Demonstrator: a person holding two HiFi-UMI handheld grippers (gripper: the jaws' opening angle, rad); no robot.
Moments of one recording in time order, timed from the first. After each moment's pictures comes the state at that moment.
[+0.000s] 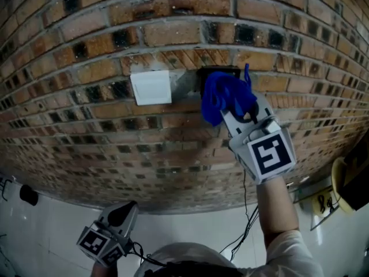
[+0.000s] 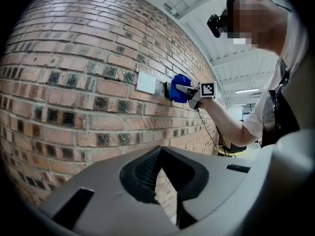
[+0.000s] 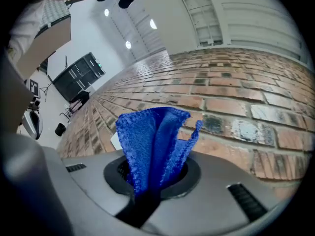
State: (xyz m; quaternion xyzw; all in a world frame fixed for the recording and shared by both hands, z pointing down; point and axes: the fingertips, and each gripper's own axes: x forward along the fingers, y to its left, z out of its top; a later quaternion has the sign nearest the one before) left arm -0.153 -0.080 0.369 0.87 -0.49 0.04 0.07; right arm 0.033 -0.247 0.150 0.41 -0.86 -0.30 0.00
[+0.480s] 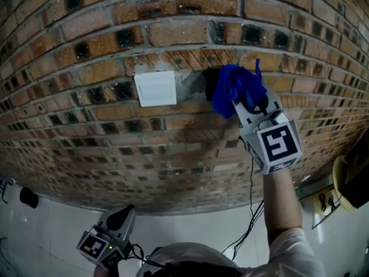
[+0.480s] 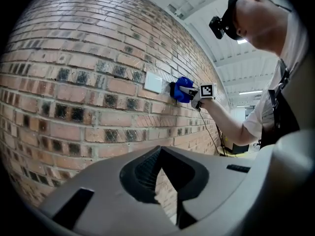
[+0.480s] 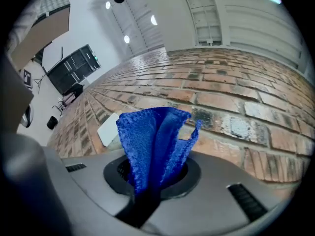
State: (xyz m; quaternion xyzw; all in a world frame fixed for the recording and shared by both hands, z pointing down) left arm -0.177 -0.080 0.378 0.86 -0.50 0.03 0.08; right arm 0.048 -0.275 0.141 0.45 -0.84 -0.31 0.00
